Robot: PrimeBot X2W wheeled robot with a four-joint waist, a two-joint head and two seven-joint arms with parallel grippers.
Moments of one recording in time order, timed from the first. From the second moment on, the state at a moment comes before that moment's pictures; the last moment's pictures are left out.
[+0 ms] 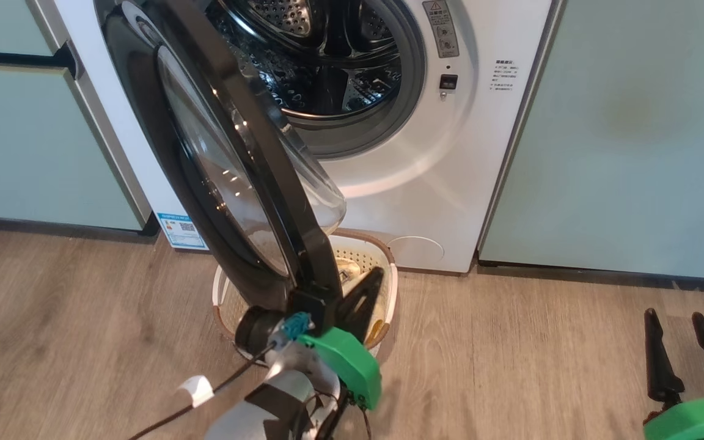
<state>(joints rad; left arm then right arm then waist) -0.36 0.05 -0.66 0.35 -0.45 0.14 -0.23 0.01 -0.20 0.07 0.25 0.38 0.13 -0.25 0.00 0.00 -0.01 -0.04</state>
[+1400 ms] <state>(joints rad) -0.33 0.06 -0.65 0.31 -0.47 0.18 -0.24 0.01 -0.19 0.07 0.25 0.39 0.13 -0.25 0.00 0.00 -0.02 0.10</state>
